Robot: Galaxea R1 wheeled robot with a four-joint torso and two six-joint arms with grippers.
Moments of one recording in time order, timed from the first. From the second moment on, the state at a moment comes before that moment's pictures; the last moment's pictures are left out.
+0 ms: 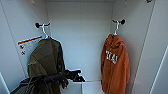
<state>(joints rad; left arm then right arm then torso) 0.38 2.80 -2.02 0.14 0.59 -0.50 -1.56 3.01 -2.61 -0.10 0.08 0.09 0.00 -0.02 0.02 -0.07</state>
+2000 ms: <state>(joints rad) -0.23 3.03 -2.09 -0.24 0.40 -0.81 -1.55 3.03 -2.61 -0.10 0.08 0.09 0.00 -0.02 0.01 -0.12</state>
